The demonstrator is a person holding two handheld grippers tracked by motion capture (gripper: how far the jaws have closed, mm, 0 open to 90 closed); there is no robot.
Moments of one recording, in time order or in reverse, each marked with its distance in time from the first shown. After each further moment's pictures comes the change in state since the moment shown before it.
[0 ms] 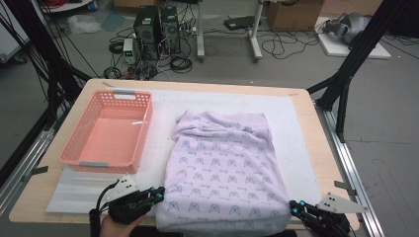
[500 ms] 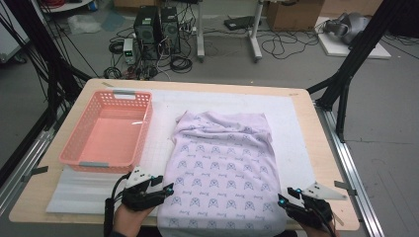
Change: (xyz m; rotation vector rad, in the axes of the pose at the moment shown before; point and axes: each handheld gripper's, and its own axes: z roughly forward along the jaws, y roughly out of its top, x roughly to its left) left arm 0.019 -0.003 0.043 0.057 0.116 -0.021; right arm -0.008 0.004 0.044 0.017 -0.134 0.066
